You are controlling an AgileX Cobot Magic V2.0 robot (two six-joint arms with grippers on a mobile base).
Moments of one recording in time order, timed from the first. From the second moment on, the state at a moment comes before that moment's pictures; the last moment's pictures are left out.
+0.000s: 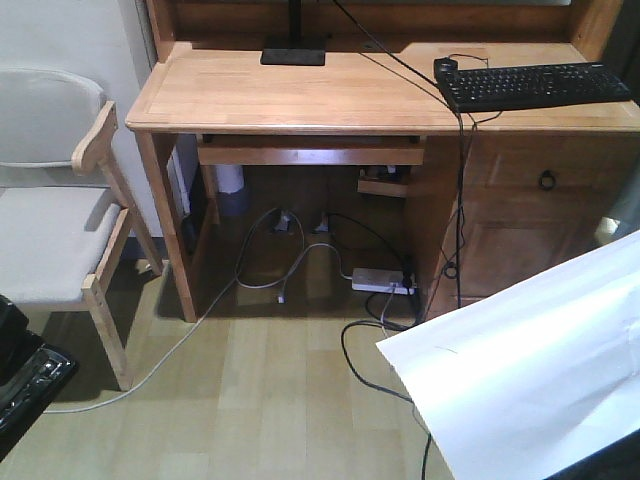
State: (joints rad) left arm -0.42 0.27 -0.42 -0.07 0.63 0.00; right arm 0.24 0.47 0.01 -0.18 -0.88 1.31
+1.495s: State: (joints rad) left arm -0.42 0.27 -0.42 -0.07 0.63 0.00; right arm 0.24 0.47 0.01 -0.18 -0.88 1.31
